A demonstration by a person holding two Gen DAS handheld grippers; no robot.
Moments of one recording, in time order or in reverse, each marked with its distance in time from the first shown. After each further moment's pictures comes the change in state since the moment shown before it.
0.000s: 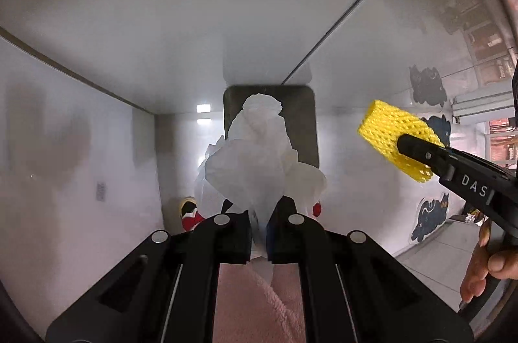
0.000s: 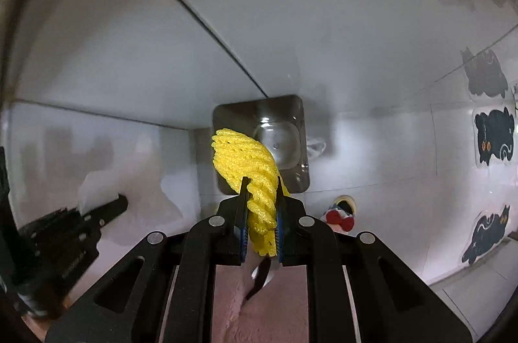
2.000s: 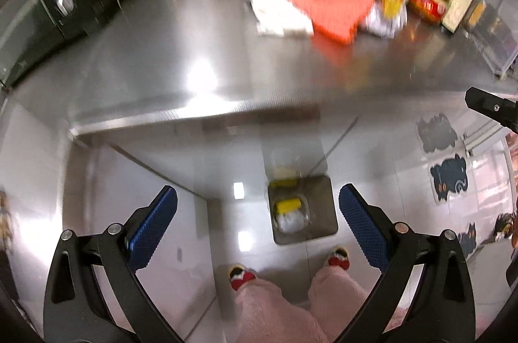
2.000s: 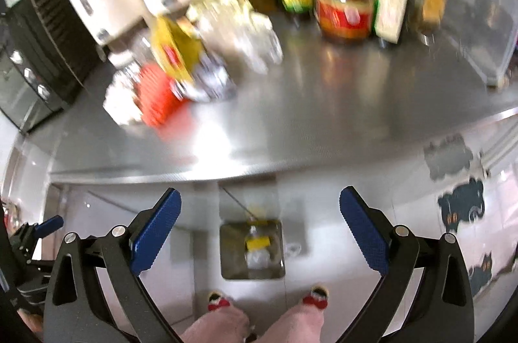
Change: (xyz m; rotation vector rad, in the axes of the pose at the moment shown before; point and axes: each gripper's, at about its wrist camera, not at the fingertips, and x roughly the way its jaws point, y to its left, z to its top) left arm -0.209 0.006 0.022 0.078 -0.398 0.145; right arm -0.256 0.033 0.026 -0.065 -0.517 -0.053
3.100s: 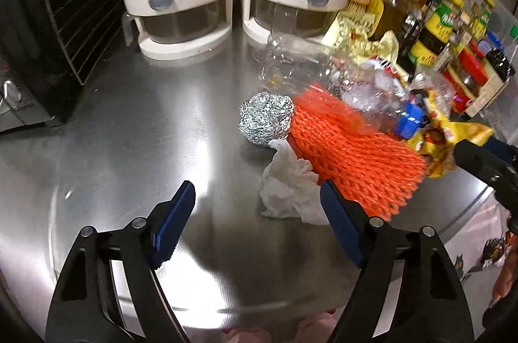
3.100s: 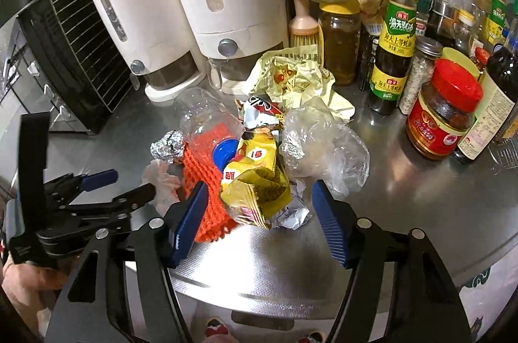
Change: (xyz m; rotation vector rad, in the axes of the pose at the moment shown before) left arm 0.057 0.015 0.155 -0.015 -0.067 -0.067; right arm 0.053 0.052 0.105 -0.158 -0.047 0.122
